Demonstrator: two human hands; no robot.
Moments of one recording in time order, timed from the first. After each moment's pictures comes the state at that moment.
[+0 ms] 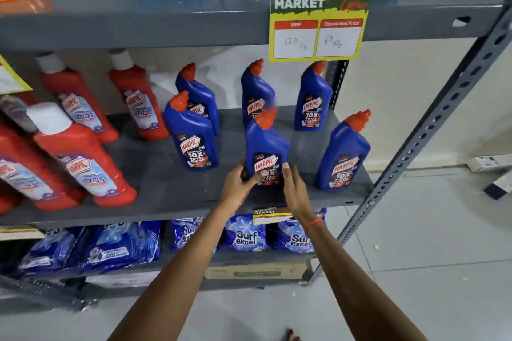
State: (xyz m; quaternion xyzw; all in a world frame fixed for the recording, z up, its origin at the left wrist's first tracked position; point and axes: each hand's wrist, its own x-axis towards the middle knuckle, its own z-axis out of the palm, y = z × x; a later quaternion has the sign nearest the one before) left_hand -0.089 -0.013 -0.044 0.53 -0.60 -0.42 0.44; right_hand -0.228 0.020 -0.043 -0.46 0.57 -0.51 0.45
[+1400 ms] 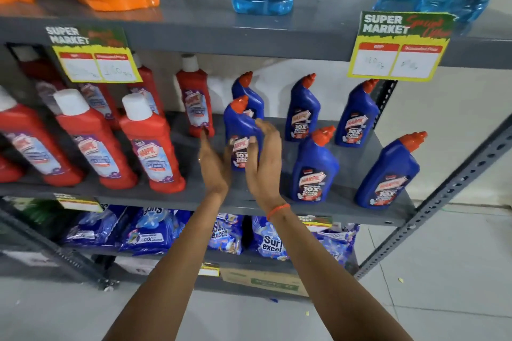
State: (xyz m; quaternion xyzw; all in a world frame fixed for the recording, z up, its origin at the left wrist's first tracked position) left_hand 0.029 -0.019 0.004 0.60 -0.47 -0.18 0.62; right_hand -0.071 0.023 0.045 -0.63 0.44 -0.61 0.20
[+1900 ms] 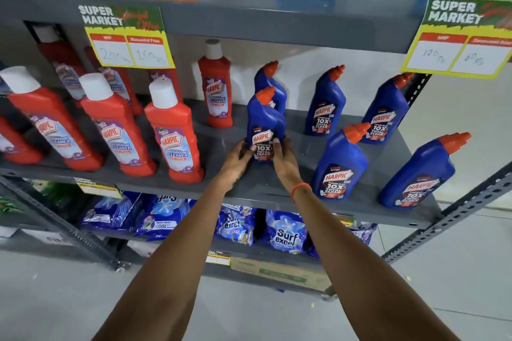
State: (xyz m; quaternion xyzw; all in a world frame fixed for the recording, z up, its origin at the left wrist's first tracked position) left_hand 0.058 -0.034 -0.025 0.58 -0.51 -0.45 0.45; right_hand -0.071 -0.043 -0.016 -0.53 0.57 -0.44 0.45
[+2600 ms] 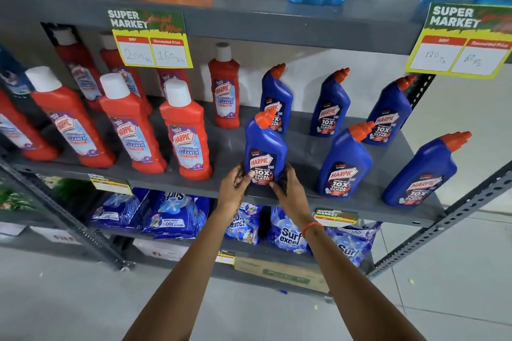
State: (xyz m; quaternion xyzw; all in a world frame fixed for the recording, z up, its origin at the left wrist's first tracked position) left_hand 0.067 0.034 -0.056 0.57 -0.47 -0.41 0.53; right_hand -0.086 0.025 -0.054 -0.65 0.55 -0.37 0.37
